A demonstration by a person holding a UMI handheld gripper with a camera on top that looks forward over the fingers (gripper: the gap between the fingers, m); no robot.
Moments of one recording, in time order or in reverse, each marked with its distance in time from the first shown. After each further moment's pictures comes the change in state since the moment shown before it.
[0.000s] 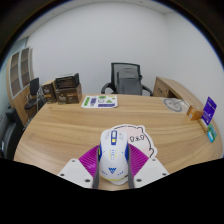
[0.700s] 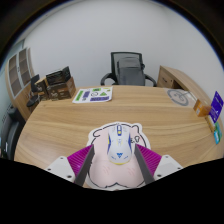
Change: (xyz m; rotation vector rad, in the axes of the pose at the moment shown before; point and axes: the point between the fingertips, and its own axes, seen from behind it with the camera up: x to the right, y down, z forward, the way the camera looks) arm 0.041 0.005 0.053 -0.110 -0.071 0.026
